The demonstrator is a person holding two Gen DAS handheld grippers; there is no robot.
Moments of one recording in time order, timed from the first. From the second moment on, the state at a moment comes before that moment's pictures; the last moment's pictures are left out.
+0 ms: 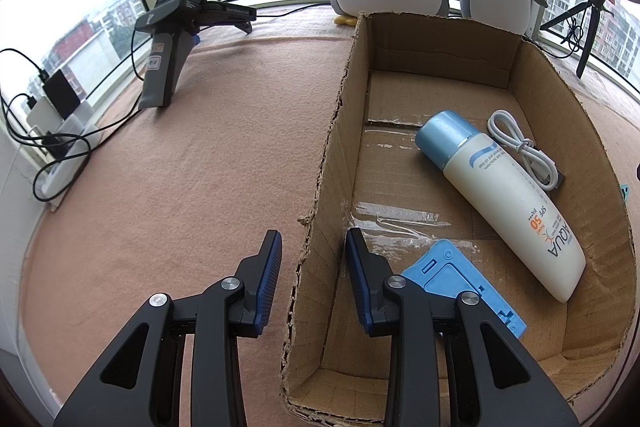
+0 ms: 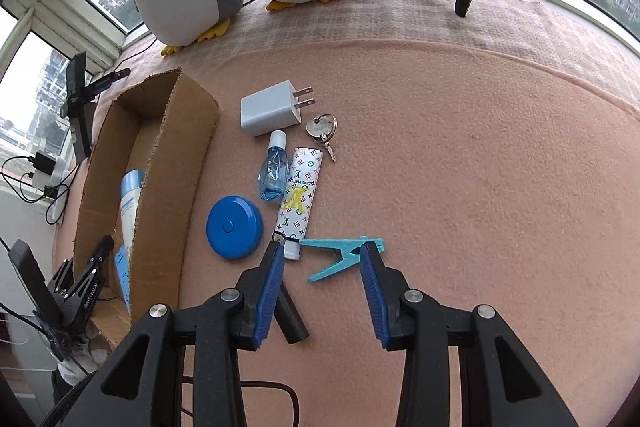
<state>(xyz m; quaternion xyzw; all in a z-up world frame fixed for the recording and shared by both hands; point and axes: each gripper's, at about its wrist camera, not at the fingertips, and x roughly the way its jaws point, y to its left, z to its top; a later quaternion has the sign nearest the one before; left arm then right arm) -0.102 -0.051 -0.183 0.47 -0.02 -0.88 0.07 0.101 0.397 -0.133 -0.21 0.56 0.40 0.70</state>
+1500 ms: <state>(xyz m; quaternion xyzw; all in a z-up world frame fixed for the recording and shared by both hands) -0.101 -0.050 -0.184 0.47 -0.02 -0.88 0.07 0.124 0.384 -0.157 -0.23 0.56 0.35 0.72</state>
